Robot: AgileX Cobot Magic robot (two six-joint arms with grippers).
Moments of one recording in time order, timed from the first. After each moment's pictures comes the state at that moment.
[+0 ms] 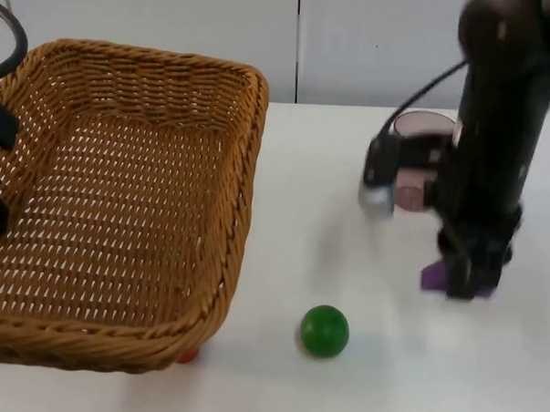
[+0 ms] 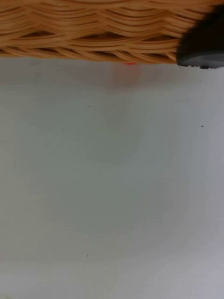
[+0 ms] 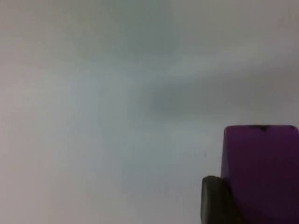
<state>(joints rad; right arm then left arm) 0.49 2.11 -1.46 -0.03 1.06 -0.82 0.03 1.33 -0.69 -0.55 0.71 0.34</state>
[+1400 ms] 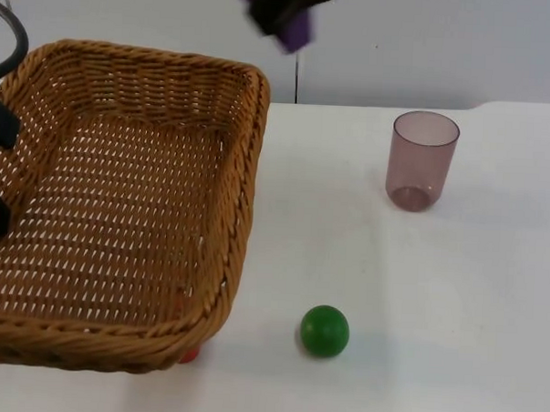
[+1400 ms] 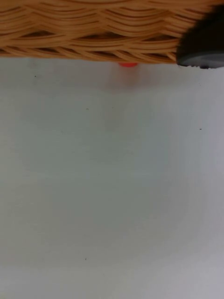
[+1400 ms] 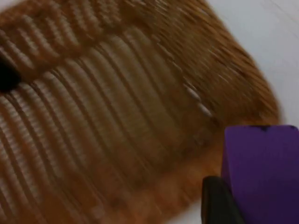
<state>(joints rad) 0.76 1.83 -1.69 0.09 0.82 -0.27 0.03 1.33 -0.69 -0.55 0.72 0.34</state>
